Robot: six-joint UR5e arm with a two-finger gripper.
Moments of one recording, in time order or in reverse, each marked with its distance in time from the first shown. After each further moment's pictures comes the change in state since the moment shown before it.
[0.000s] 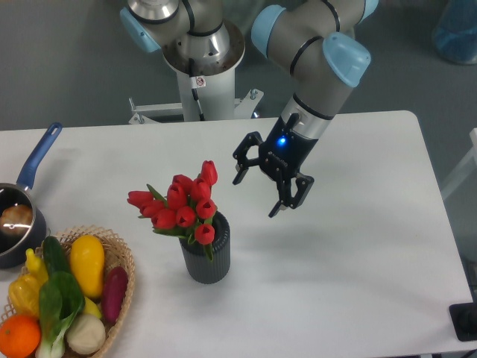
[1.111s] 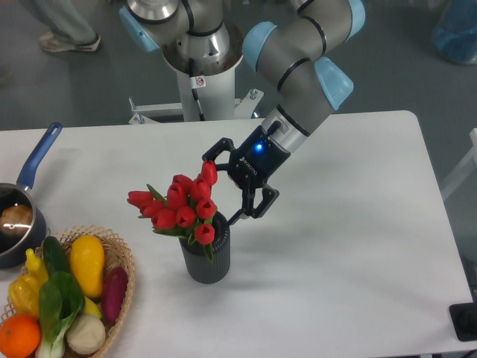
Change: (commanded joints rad) arm -0.018 -0.020 -0.061 0.006 -0.261 0.084
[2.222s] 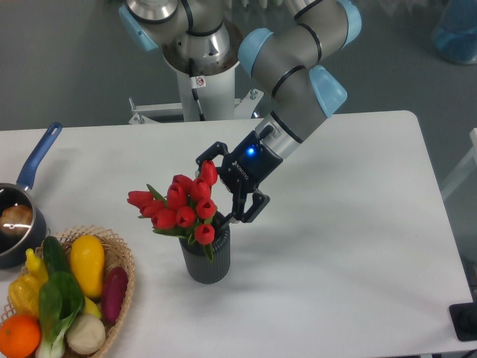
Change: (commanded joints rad) arm -0.014 -0.018 0.002 0.006 -0.005 0.074
